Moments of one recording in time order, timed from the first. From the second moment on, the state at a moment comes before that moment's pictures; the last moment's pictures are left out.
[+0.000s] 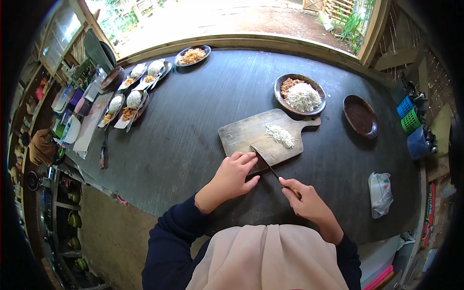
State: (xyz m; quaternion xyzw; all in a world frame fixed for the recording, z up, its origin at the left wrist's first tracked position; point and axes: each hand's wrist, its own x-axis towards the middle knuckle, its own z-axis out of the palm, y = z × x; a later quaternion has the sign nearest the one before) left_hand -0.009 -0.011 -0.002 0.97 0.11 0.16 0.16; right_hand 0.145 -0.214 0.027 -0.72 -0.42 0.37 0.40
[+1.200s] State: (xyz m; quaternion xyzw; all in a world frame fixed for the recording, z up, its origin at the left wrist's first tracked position) left_hand -0.008 -0.001 -0.015 0.96 0.12 0.17 0.17; right_hand 0.137 -0.186 0.033 -0.74 -0.39 0.39 0.39
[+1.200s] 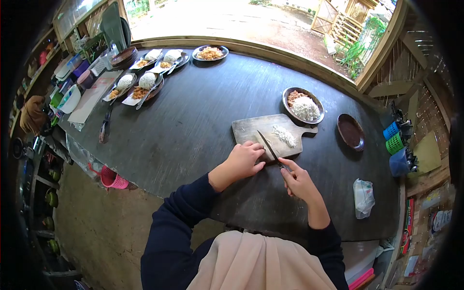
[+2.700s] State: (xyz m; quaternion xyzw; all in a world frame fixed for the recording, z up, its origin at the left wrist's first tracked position) left_hand -0.006 0.009 -0.009 0.95 0.09 0.17 0.23; right_hand 0.147 -0.214 0.041 -0.75 -0.48 0.35 0.30
